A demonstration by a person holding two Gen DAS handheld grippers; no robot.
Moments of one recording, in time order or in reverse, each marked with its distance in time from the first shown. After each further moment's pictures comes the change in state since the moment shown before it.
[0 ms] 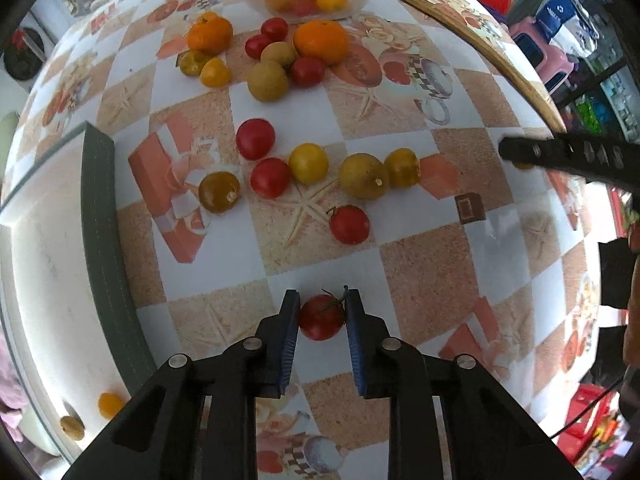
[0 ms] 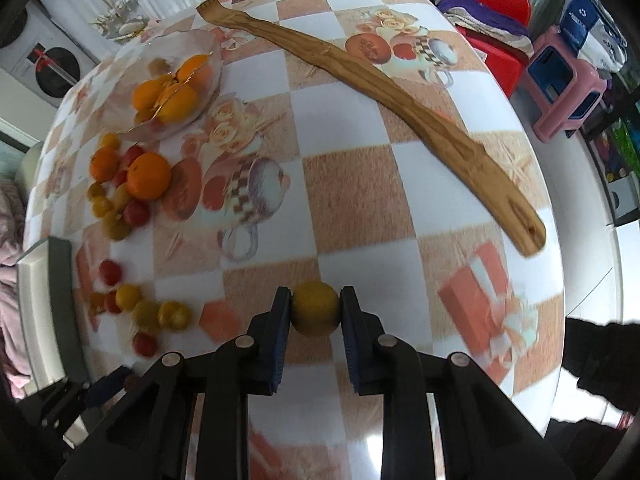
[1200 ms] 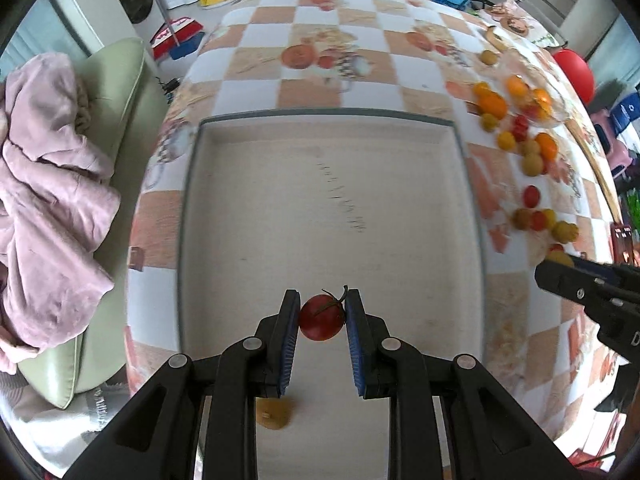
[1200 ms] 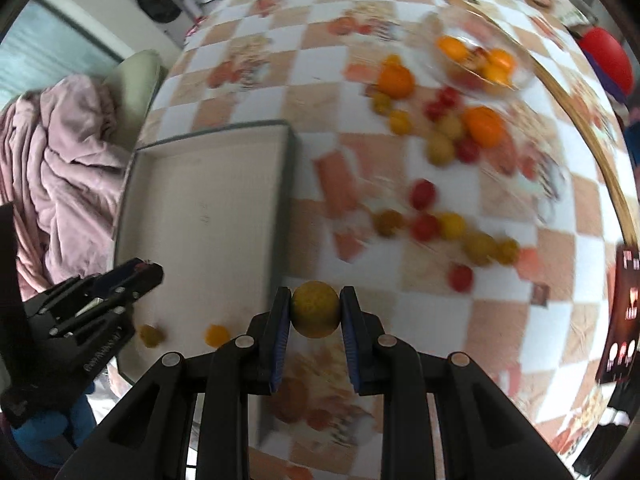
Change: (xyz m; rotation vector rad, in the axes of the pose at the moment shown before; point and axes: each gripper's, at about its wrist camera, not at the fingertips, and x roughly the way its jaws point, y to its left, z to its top) left arm -0.077 0.220 -0.061 -0.265 -0.120 0.144; right arm -0.020 0.242 -0.059 -0.300 0.073 0.166
